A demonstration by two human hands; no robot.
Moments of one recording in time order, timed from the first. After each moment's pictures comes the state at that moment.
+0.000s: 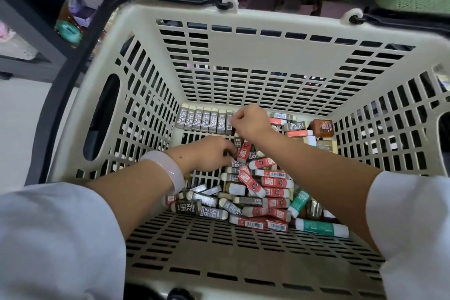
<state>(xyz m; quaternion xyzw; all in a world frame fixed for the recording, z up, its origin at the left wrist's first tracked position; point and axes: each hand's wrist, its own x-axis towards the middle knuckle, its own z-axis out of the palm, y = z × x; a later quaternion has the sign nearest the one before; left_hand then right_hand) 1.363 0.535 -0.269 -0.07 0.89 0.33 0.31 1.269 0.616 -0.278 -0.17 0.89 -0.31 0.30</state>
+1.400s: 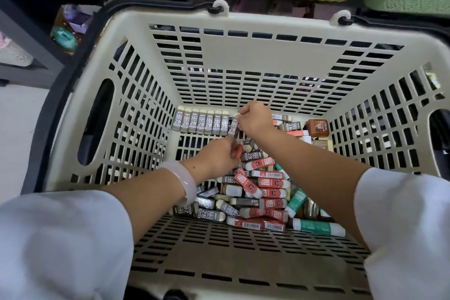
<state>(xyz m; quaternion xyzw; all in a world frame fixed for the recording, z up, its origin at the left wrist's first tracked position) 1.360 0.562 -0.275 -0.18 0.87 0.39 0.22 1.249 0.620 -0.293 -0.10 0.89 -0.35 0.27</state>
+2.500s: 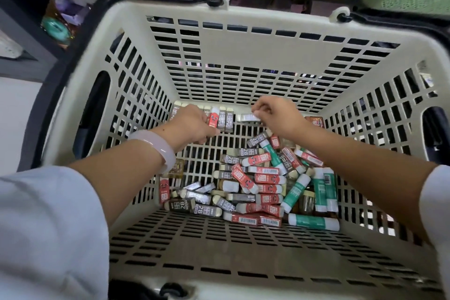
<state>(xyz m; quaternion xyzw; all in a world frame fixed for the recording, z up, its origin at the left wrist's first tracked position) 1.348 0.518 -0.248 -0.36 0.79 0.47 0.18 1.231 0.676 -0.265 -0.30 0.88 -0.26 0.25</state>
